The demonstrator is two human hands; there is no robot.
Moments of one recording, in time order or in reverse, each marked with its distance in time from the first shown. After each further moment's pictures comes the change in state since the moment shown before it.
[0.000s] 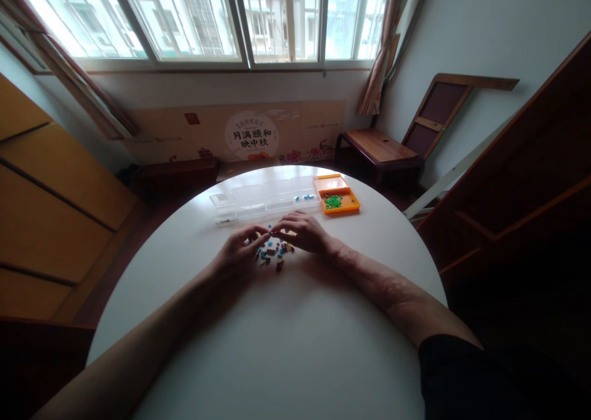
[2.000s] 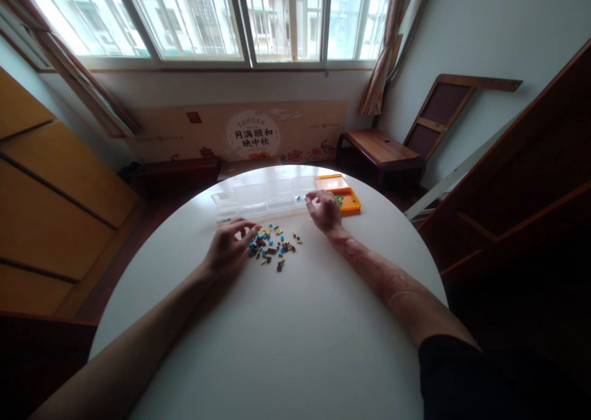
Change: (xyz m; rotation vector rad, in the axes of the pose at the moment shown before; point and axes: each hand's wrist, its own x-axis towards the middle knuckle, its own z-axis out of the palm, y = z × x) left_hand 0.000 -0.013 -0.018 0.283 0.205 0.122; right_hand -0.007 0.049 -0.019 -0.246 0.438 0.554
